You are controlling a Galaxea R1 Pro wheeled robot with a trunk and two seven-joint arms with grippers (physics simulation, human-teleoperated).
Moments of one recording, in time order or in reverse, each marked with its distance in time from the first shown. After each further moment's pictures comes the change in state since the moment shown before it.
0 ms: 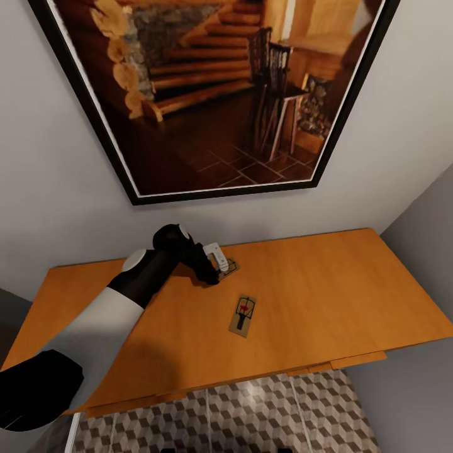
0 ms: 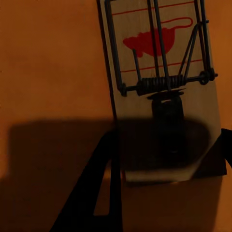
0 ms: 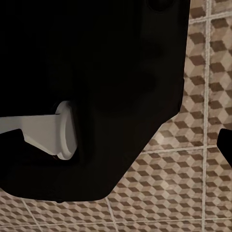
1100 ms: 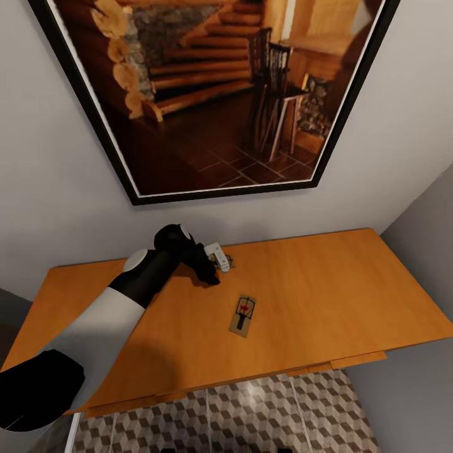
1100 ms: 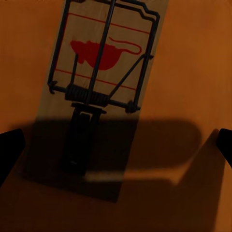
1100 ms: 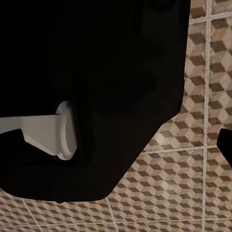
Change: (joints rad) left arm 0.000 -0.007 -0.001 0.004 -0.007 -0.005 -0.001; right arm 0.000 0.000 0.000 0.000 0.000 0.000 0.000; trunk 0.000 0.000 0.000
